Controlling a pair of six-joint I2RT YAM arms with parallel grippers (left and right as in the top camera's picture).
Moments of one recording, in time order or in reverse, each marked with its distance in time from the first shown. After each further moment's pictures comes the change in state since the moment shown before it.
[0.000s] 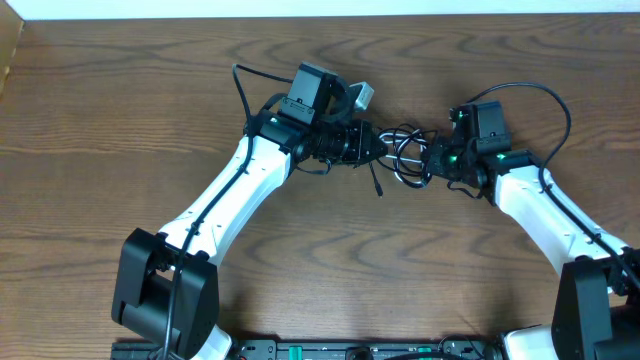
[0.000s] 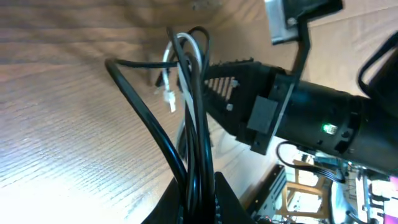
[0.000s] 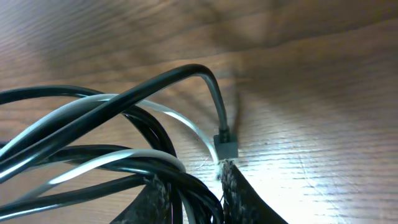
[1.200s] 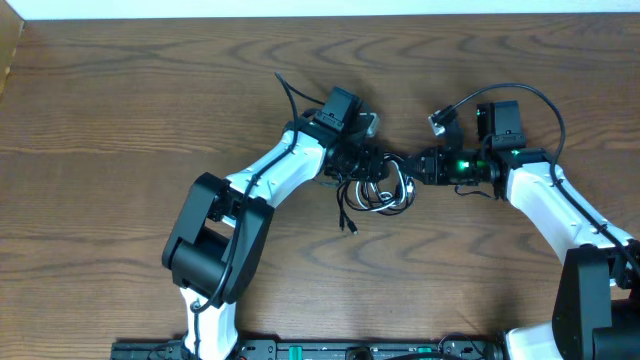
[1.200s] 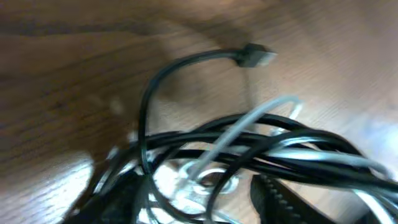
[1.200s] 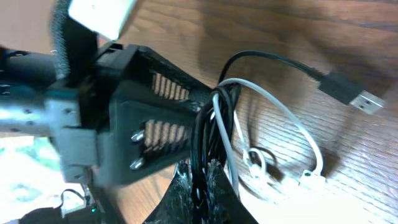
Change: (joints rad) left arm -0.062 0.280 0.005 0.033 -0.216 0.116; right arm -0.084 0.027 0.002 -0.018 -0.649 -0.318
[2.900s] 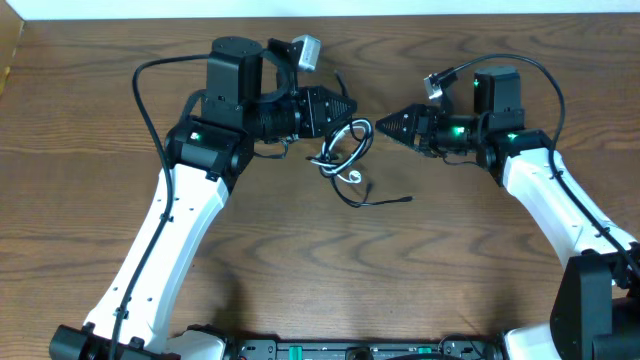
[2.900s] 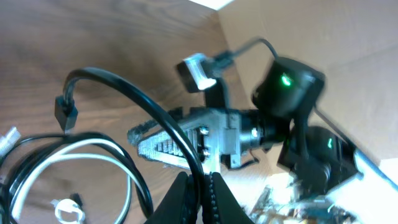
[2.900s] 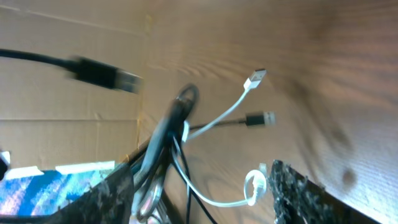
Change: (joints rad) left arm 0.221 -0.553 0.010 0.039 0.296 -0.221; right arm 0.047 0.001 0.141 0.189 -0.128 0.398
